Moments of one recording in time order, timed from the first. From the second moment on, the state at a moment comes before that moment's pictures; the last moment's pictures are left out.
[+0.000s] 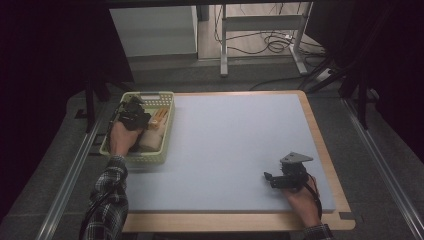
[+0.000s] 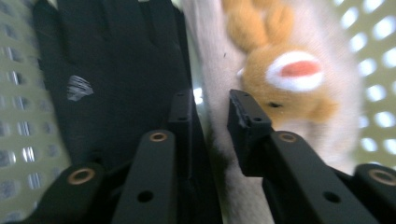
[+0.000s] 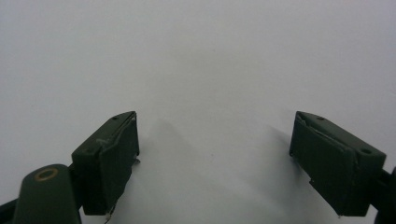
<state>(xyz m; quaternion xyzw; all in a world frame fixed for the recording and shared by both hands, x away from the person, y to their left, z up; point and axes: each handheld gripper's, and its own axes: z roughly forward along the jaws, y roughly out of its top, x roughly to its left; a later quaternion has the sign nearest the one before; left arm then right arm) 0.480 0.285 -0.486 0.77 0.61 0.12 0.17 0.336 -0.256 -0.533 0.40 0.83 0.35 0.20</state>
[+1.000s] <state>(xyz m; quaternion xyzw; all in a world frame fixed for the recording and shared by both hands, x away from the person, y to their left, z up) 0.462 0.302 -0.483 0.74 0.62 0.13 0.24 0.335 -0.256 -0.533 0.40 0.83 0.35 0.20</state>
